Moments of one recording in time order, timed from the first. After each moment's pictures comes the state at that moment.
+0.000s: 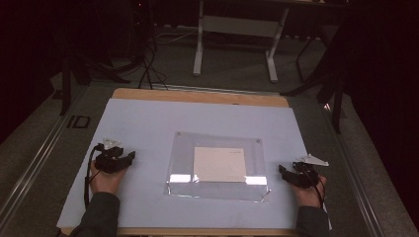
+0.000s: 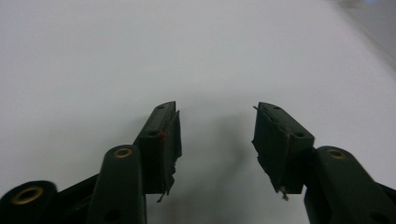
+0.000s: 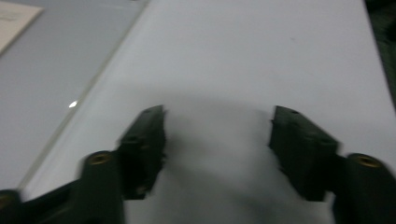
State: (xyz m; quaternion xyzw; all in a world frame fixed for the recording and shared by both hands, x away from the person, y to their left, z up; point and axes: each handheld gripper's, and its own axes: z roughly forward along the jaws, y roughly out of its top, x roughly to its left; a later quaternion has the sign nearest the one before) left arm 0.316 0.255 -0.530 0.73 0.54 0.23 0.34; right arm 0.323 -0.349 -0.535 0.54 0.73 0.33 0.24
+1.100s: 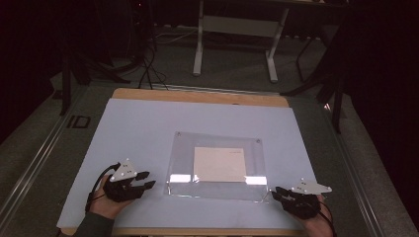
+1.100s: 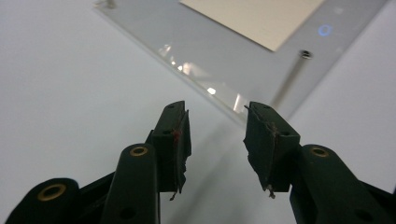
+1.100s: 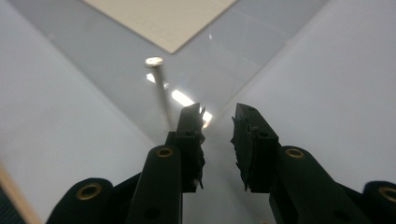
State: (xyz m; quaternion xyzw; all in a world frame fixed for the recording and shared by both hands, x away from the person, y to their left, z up) left arm 0.244 0.210 -0.509 0.84 0.33 0.14 0.41; right arm 0.236 -0.324 -0.511 0.37 0.83 0.38 0.16
